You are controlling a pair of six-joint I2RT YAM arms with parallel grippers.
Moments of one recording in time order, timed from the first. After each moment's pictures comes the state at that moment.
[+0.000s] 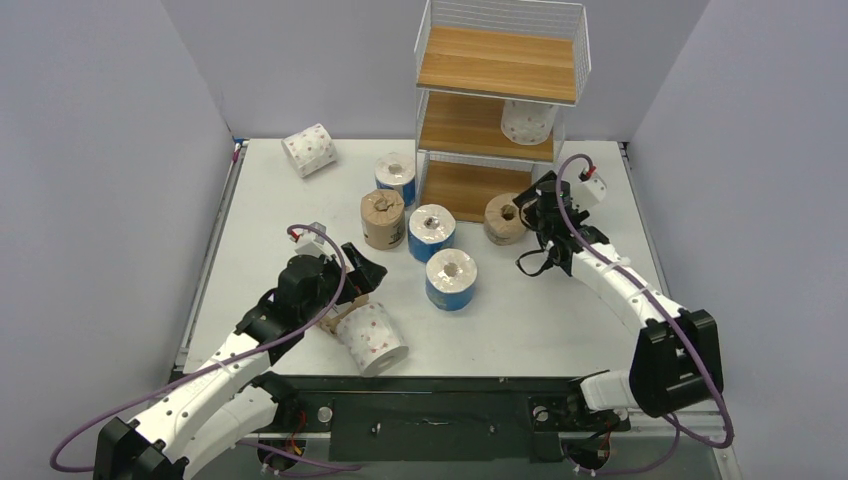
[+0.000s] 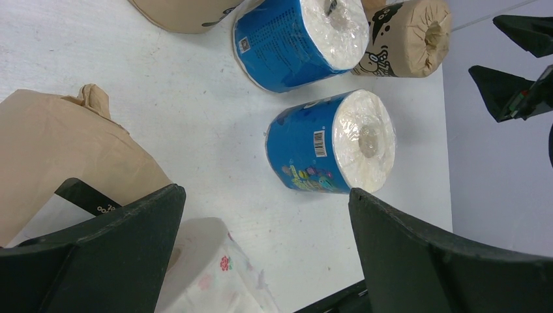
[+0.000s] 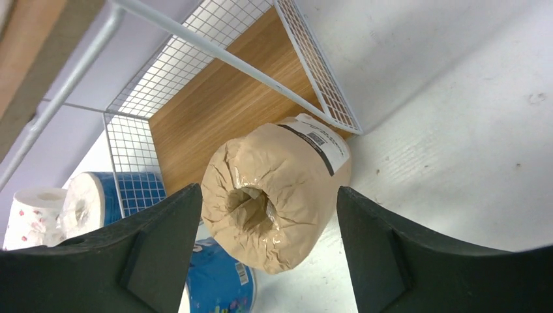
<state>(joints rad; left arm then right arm) -0.57 0.80 0.52 -0.16 -0.07 -0.85 0.29 1.39 0.96 -0.15 0.43 0.95</state>
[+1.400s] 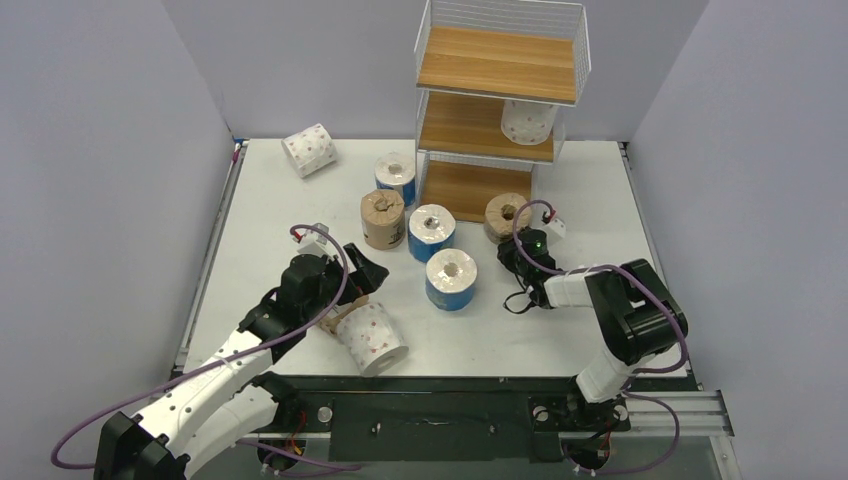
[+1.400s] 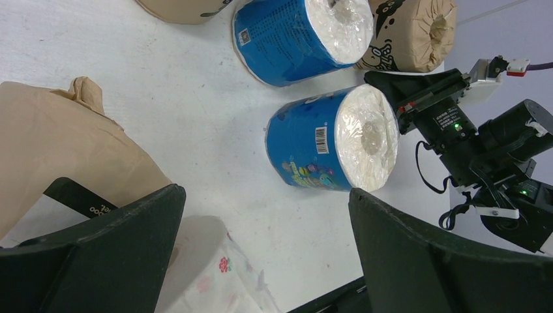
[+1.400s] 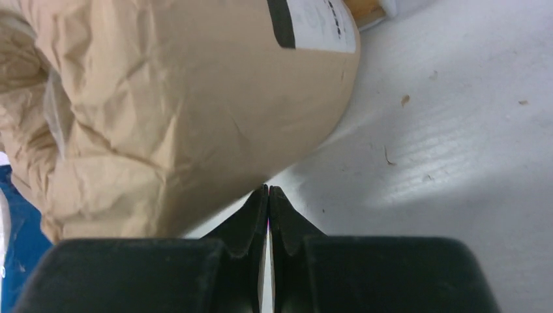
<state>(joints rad) -0.57 0.82 0.51 -0.15 -0.05 -0.86 0.34 1.64 0.54 0.54 0.20 0.85</state>
